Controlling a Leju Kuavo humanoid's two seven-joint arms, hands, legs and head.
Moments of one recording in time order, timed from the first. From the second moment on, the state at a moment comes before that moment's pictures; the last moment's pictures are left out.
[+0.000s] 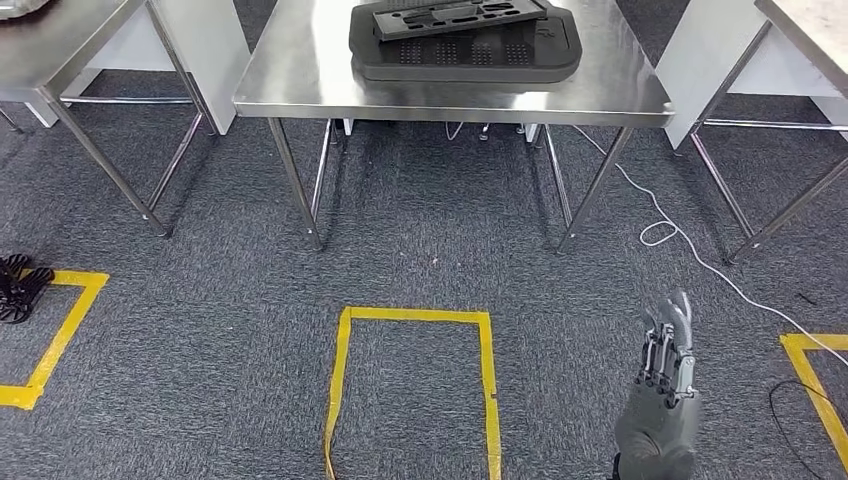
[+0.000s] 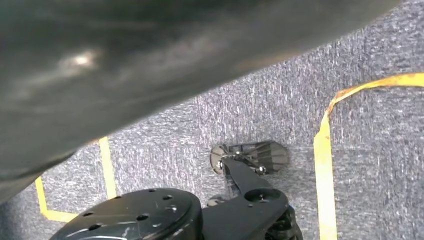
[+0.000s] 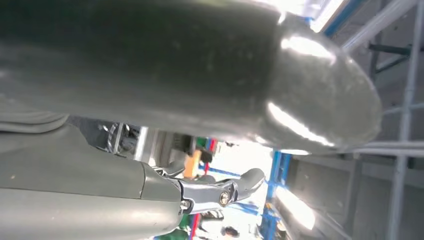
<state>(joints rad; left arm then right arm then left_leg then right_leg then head) -0.11 -0.01 -1.53 -0.12 1.51 0.30 -0.42 0.42 0.07 0.17 -2.05 0.12 -0.21 -0.60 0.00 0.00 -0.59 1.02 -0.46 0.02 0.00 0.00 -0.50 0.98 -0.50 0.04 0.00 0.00</state>
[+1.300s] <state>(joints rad) -0.11 -0.01 -1.54 -0.12 1.51 0.31 -0.42 0.42 0.05 0.19 -2.05 0.21 -0.29 -0.62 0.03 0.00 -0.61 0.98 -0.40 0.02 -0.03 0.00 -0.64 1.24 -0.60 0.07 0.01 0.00</state>
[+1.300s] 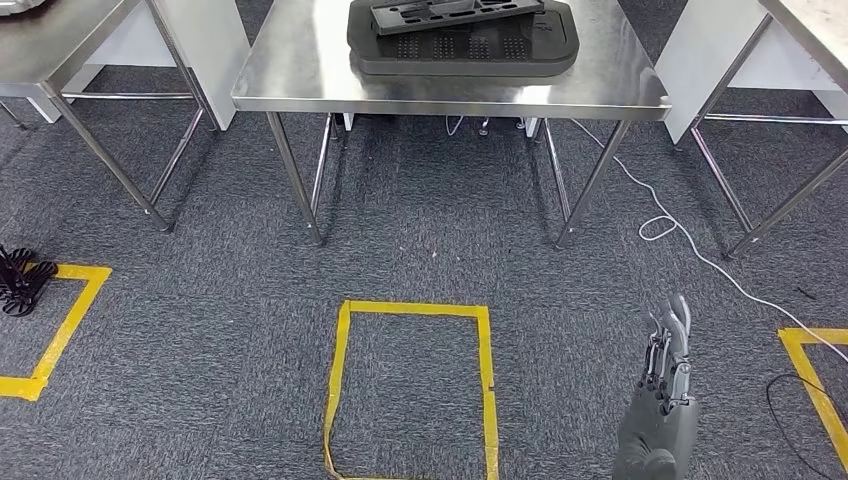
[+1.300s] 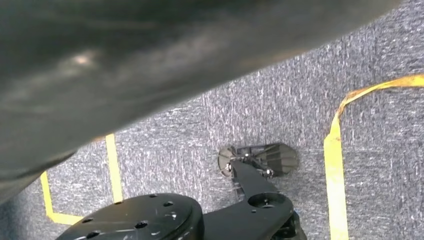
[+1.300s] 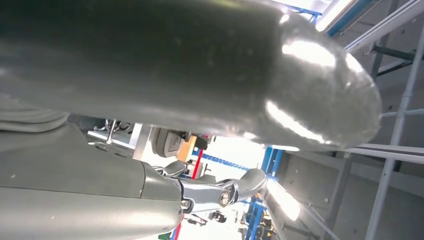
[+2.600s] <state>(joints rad) -0.10 -0.01 -1.55 -0.12 1.51 0.29 -0.42 0.41 0.02 0.21 -2.05 0.26 -0.35 -0.61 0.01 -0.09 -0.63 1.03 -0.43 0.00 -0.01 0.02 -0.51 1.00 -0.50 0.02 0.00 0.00</state>
